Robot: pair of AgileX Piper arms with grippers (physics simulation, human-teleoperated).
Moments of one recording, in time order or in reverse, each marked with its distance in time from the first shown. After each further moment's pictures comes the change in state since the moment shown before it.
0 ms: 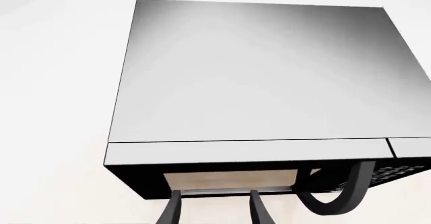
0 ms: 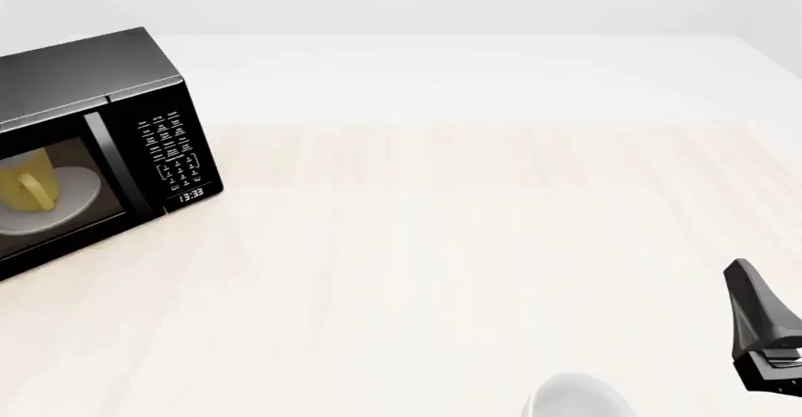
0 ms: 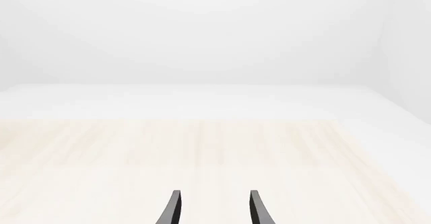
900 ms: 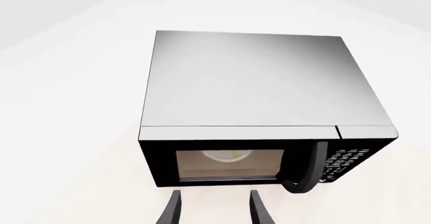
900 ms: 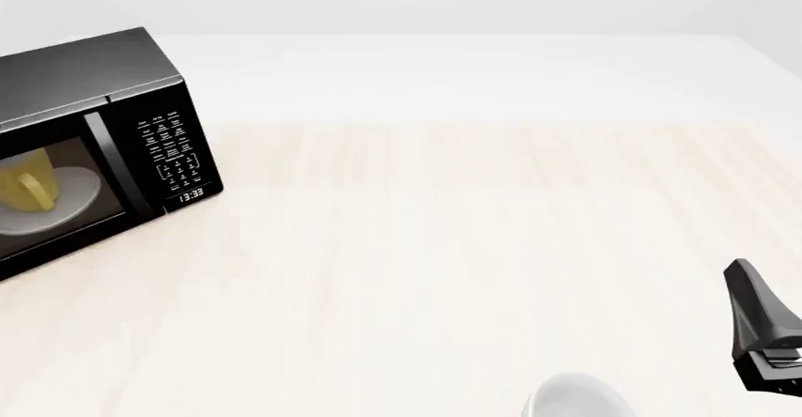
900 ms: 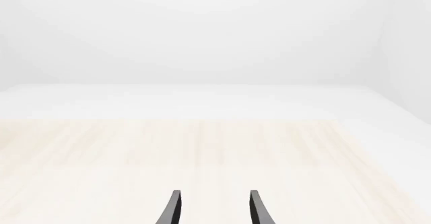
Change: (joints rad) left arm 0.006 -0.359 0.027 0.225 0.001; right arm 0.000 0.000 0.000 0.000 0.000
